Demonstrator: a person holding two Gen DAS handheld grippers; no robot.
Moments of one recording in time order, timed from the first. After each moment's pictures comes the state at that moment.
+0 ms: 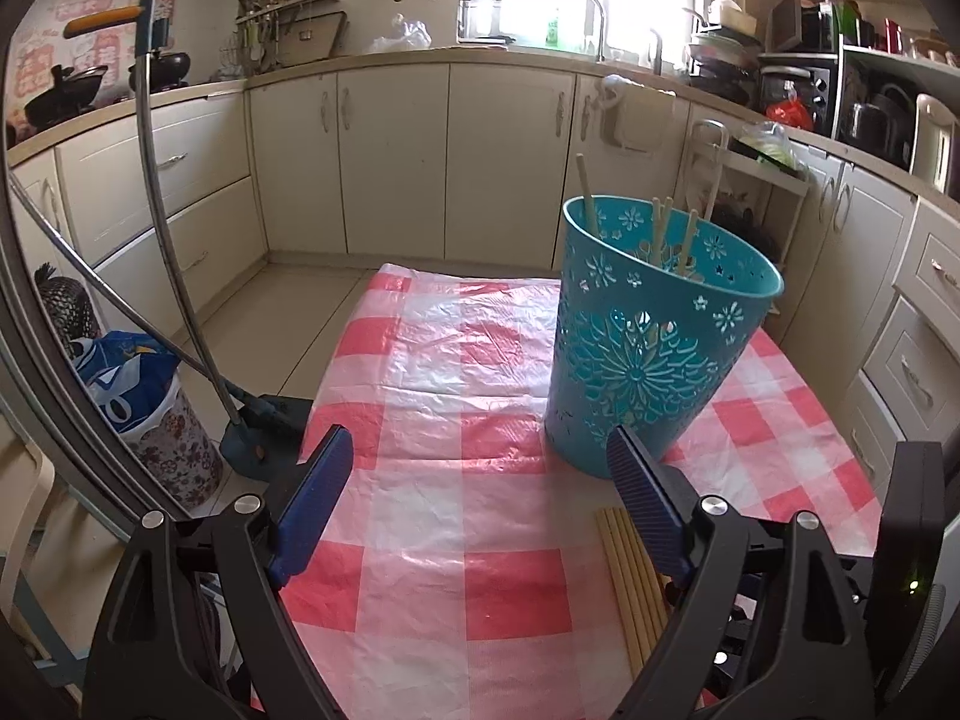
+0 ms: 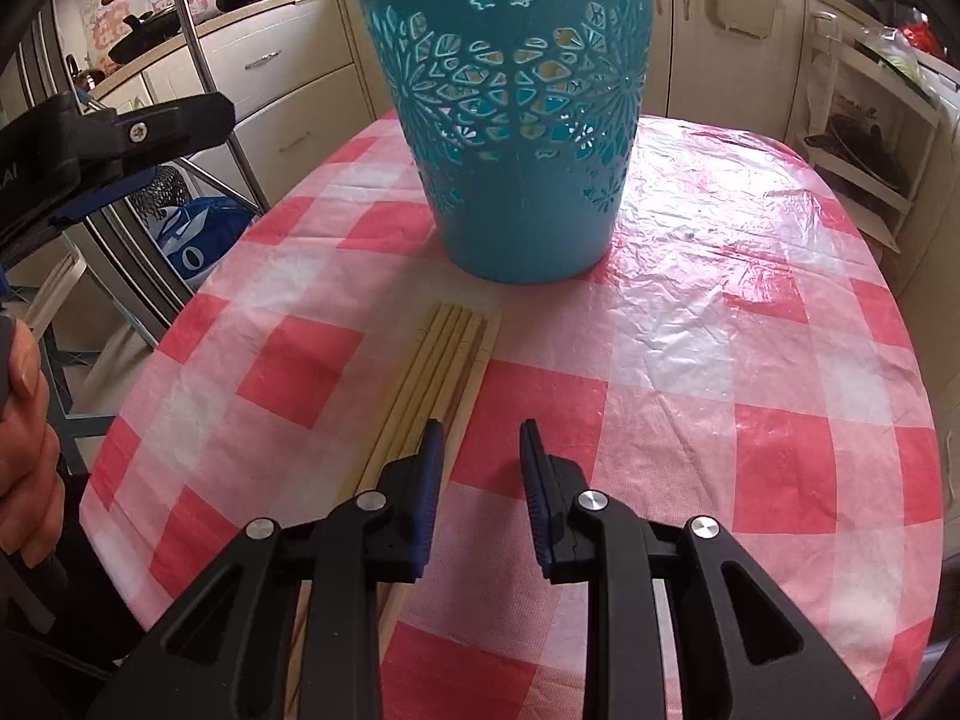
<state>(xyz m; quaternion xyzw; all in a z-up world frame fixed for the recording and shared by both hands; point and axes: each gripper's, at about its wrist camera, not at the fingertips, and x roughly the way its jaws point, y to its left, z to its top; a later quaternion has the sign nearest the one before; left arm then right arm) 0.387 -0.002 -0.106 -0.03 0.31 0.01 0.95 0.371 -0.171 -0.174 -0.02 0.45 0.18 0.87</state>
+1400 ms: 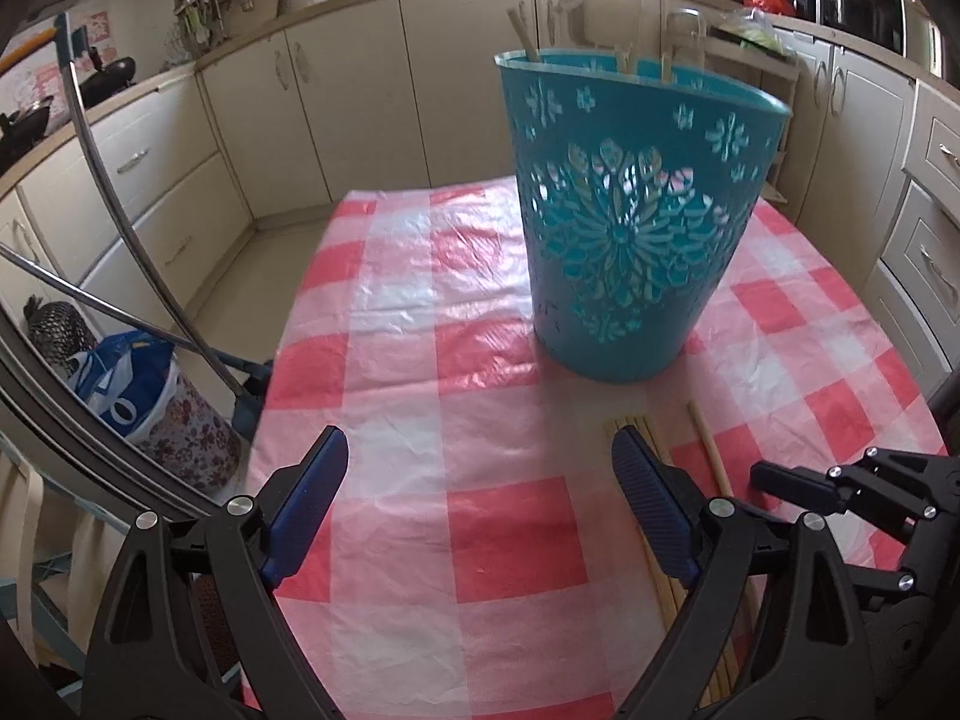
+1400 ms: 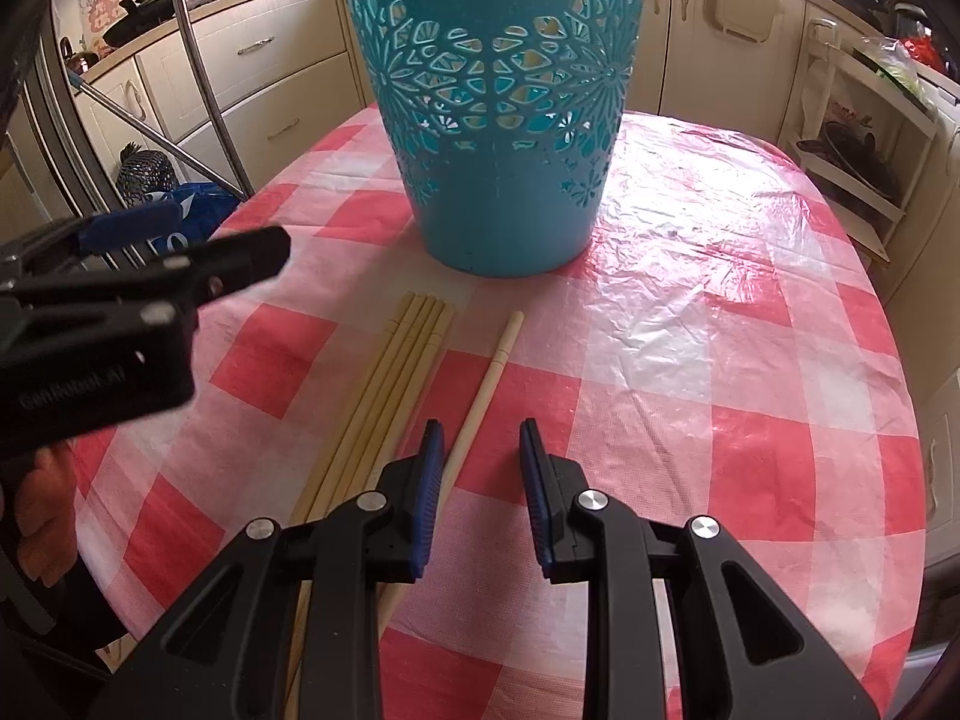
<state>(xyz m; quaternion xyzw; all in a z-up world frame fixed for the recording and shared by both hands) 0.407 -0.033 -0.148 0.05 0.41 0.00 0.91 0.375 -0.184 -0.174 -0.04 0.46 0.17 0.87</state>
